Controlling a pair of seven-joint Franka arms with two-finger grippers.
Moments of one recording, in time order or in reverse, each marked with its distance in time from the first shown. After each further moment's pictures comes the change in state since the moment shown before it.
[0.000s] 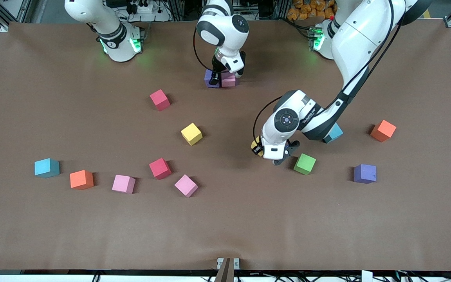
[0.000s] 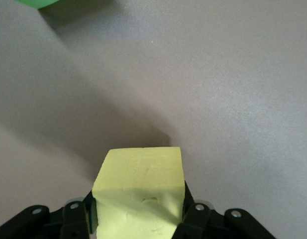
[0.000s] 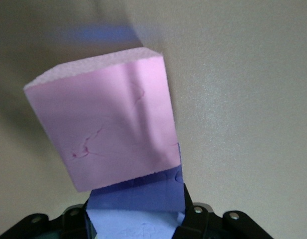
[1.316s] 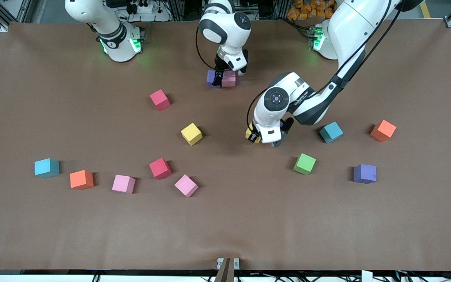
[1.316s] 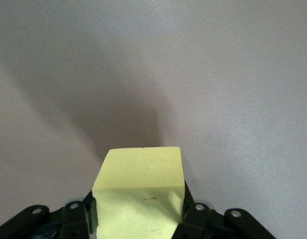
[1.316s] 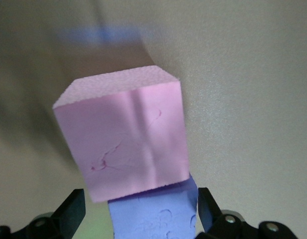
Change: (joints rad) left arm -0.002 -0.100 -0.066 -0.113 0.001 -0.001 -0.351; right arm 0.014 -0.002 0.001 0.013 0.000 0.012 0.003
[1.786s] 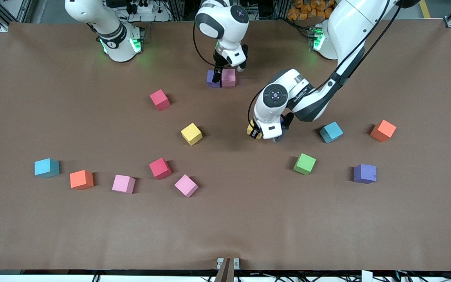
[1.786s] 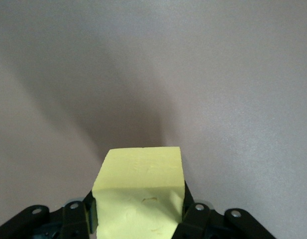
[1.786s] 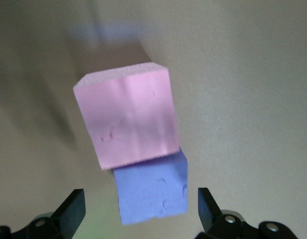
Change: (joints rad) left arm 0.003 -0.035 -0.010 -0.058 0.000 0.000 -0.046; right arm -0.016 -0.100 -0.001 -0.051 0.000 -0.011 0.000
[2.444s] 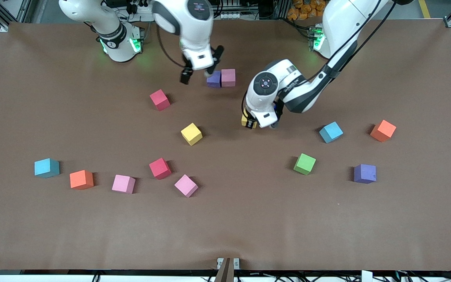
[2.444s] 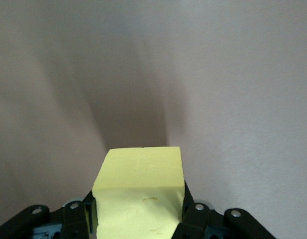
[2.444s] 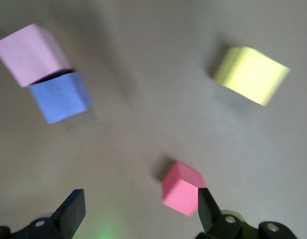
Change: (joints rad) left arm 0.001 -0.020 -0.094 -0.061 0.000 0.000 -0.308; right arm -0.350 -0.379 0.010 -0.084 -0.053 -0.200 -0.002
